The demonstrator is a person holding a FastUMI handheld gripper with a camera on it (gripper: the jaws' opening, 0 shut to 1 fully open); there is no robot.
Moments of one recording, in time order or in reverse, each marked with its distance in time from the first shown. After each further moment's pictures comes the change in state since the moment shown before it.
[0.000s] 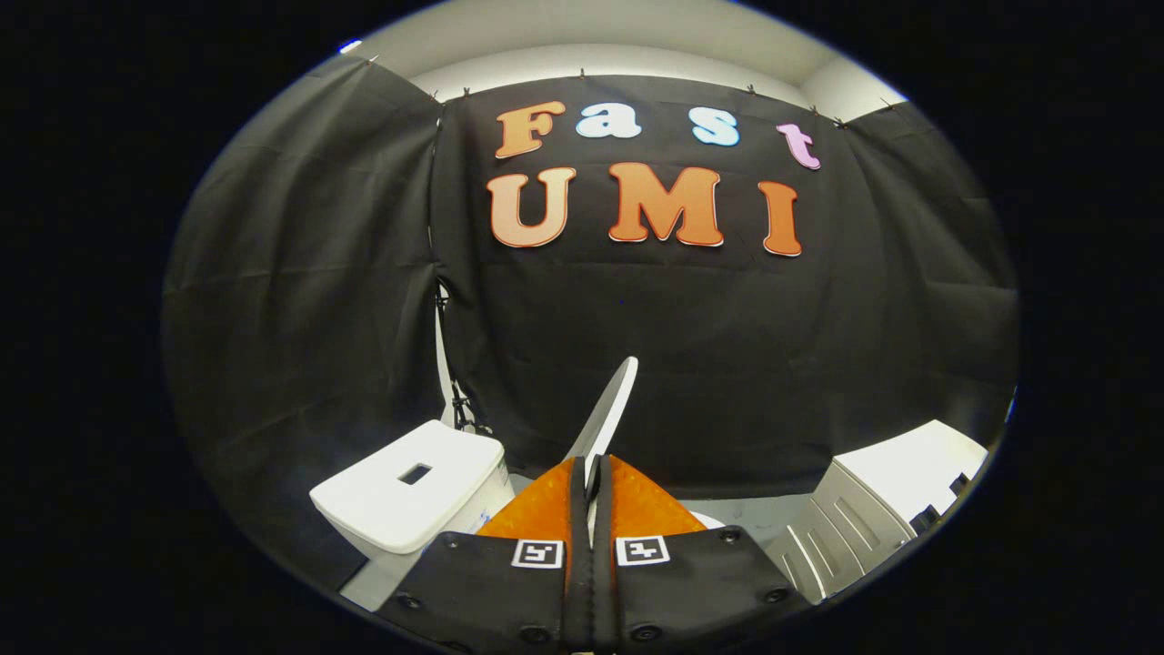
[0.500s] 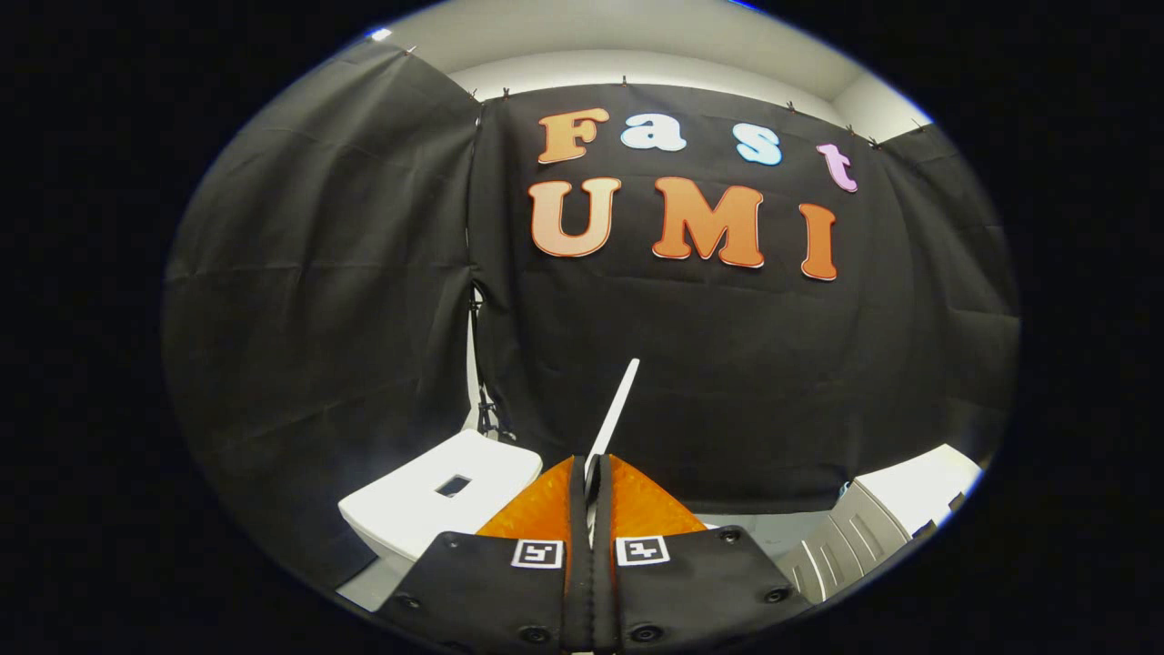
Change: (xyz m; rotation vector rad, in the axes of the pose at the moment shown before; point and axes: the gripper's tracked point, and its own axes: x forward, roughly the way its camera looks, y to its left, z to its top) arm 0.001 0.073 0.016 -0.052 -0.024 0.069
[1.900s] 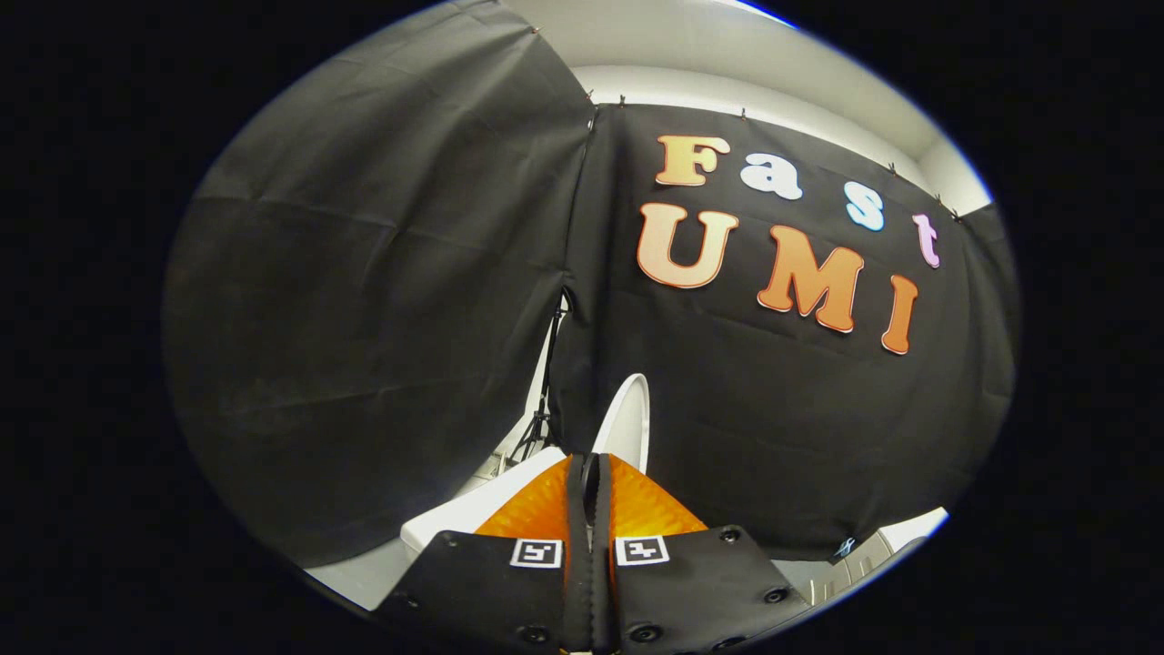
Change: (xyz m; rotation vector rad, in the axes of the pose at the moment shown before) arm 0.027 0.182 -0.001 -0.214 -0.060 0.145
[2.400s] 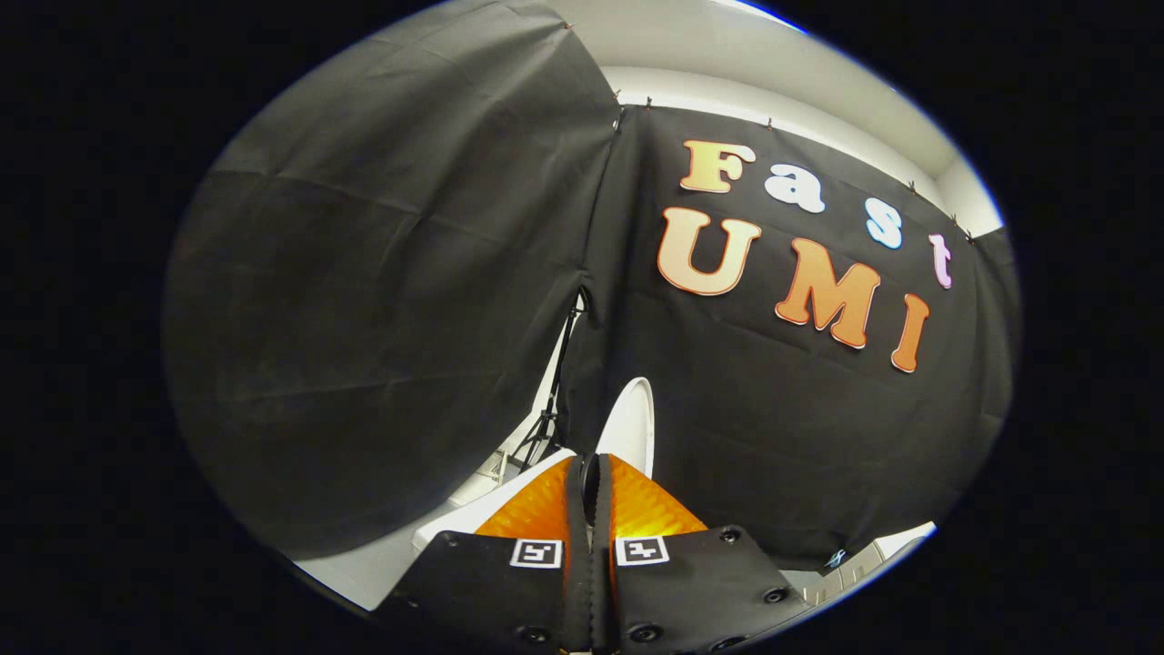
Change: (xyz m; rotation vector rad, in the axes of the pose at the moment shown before) arm 0.012 0.037 0.000 -0.062 0.002 0.025
